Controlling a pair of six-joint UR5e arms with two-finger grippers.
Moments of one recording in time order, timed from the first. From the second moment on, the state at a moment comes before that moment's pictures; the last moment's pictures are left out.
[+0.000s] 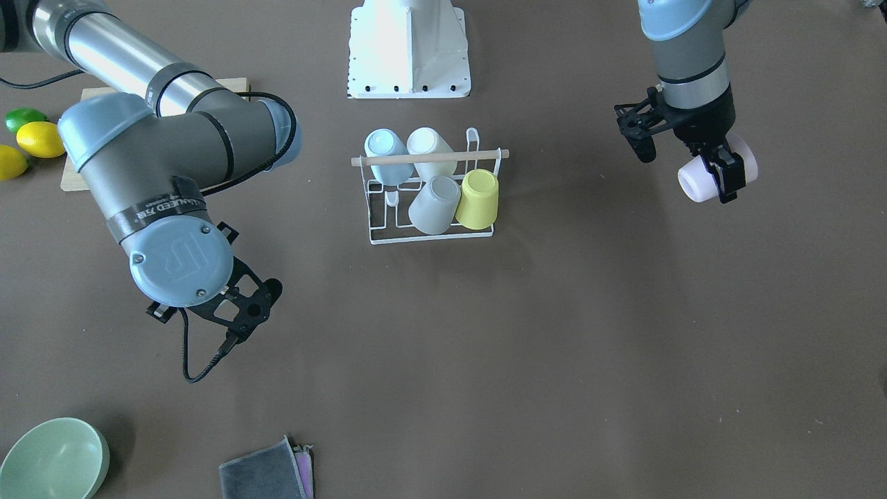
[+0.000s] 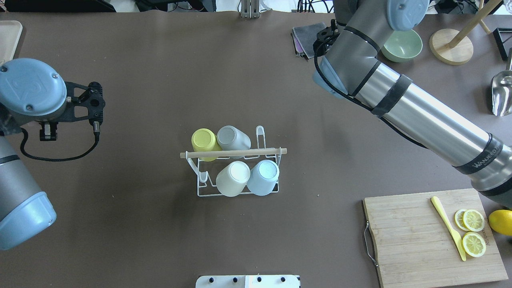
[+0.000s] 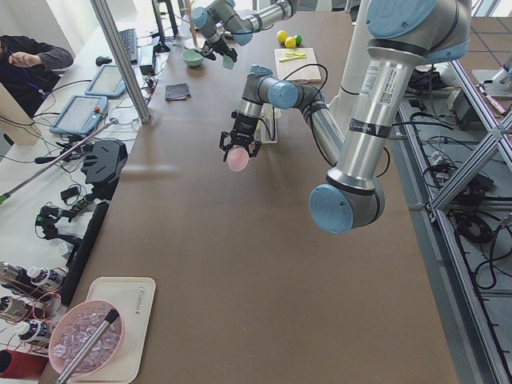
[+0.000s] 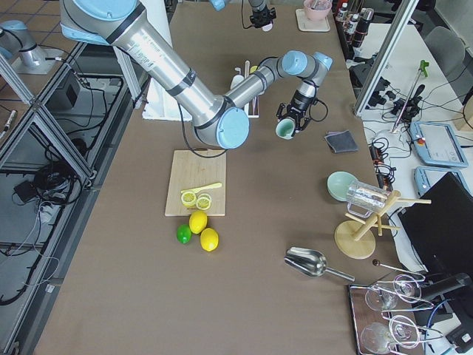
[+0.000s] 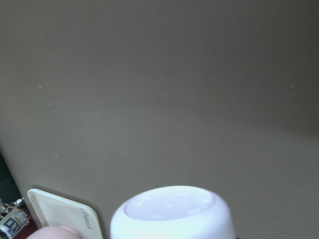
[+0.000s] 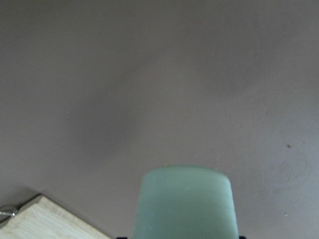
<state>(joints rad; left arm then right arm) -0.73 -1.88 -2.16 -1.05 -1.49 0.47 0.92 -0.71 1.34 -2.14 2.12 -0.44</state>
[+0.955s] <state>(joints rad) -0.73 -1.85 -2.13 -1.39 -1.64 0.29 1.06 -0.88 1.40 -0.97 2.42 0.18</state>
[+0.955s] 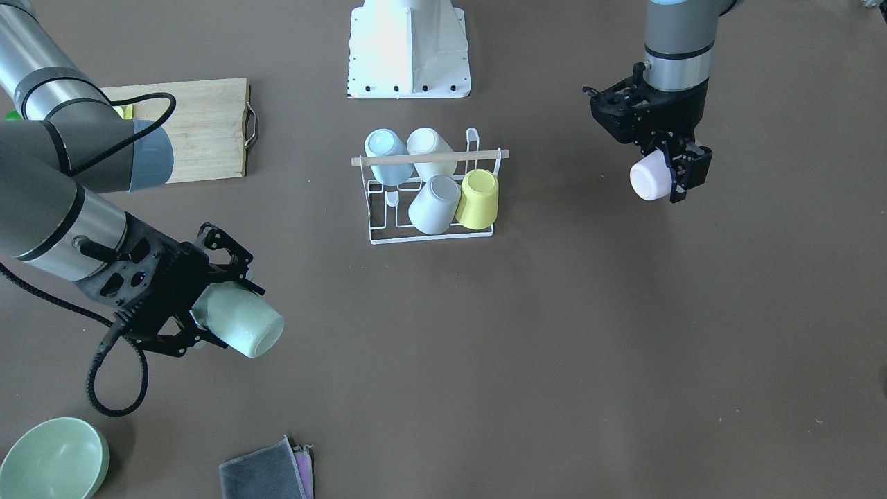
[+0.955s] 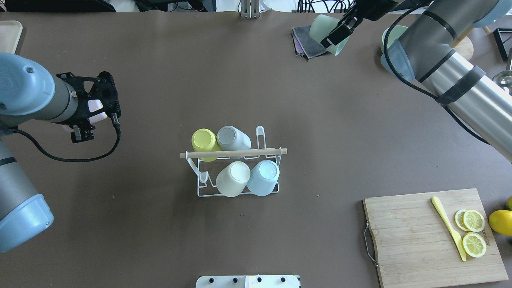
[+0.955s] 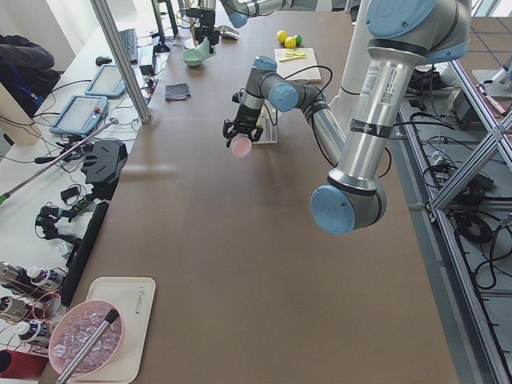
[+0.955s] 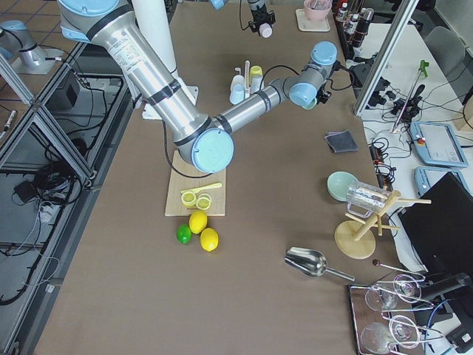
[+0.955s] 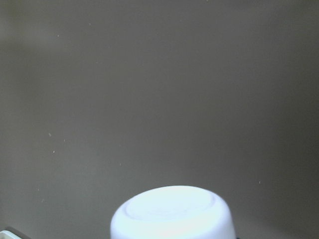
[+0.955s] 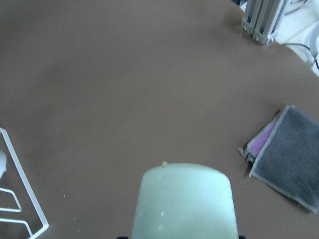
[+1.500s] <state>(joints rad) -0.73 -1.71 -2.10 -2.01 -1.69 0.18 0.94 -0.94 1.40 -0.47 2.25 0.43</state>
